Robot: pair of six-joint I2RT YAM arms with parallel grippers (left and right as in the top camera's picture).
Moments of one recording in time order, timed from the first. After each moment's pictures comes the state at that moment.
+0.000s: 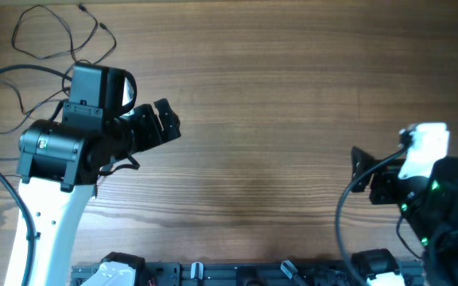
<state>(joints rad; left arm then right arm) -0.22 1.24 1.48 -1.32 0.13 -0.57 0.14 0.62 1.03 -0.99 0.03 0.08</state>
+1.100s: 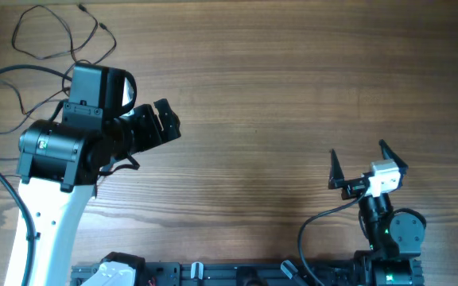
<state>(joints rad) -0.22 1.24 1.48 -1.32 0.13 -0.56 -0.01 0.02 0.01 0.00 -0.15 -0.12</state>
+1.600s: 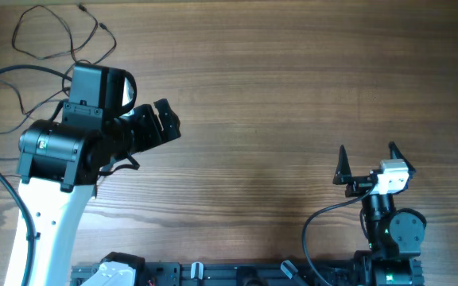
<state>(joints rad) -0.22 1.24 1.48 -1.32 0.13 -0.56 -0.01 0.02 0.01 0.00 -0.05 -0.07</state>
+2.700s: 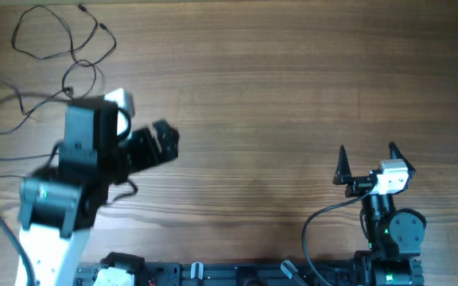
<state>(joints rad) -0.20 1.00 1.19 -1.12 0.16 -0.52 -0.01 0.02 0.01 0.00 -0.05 -0.07</state>
